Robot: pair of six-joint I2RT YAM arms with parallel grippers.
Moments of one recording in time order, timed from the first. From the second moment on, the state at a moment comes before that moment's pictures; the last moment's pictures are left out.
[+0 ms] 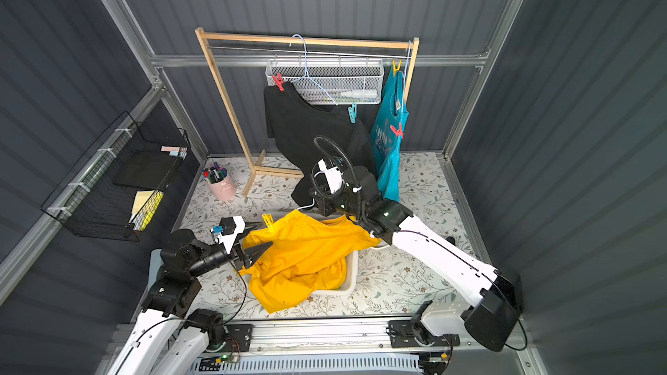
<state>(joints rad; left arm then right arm) -0.18 0.54 0.53 -0.18 0.81 0.16 0.75 1.30 1.18 -0.21 -0.19 0.33</state>
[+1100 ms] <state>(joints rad) -0.18 1.04 0.84 -0.33 1.19 -0.02 0.75 1.06 0.89 0.03 -0.25 0.23</state>
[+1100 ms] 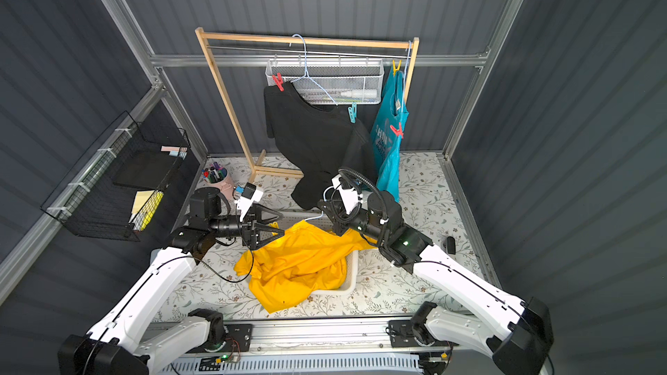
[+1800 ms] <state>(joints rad) -0.18 1.04 0.84 -0.43 1.37 0.21 0.75 0.95 0.82 0.07 -0.29 0.20</state>
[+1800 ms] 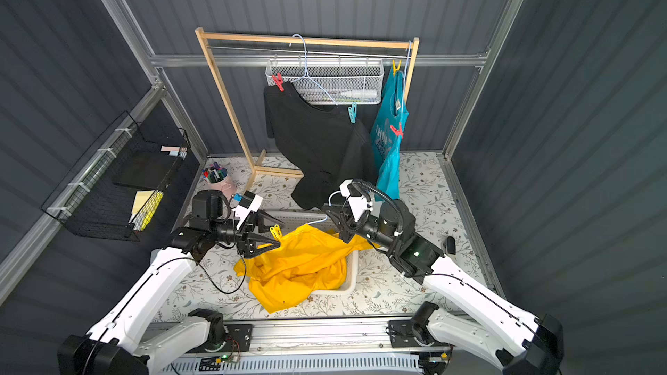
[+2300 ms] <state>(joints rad) -0.18 1.08 0.84 -0.44 1.45 0.21 0.75 0.94 0.82 0.06 -0.29 0.17</state>
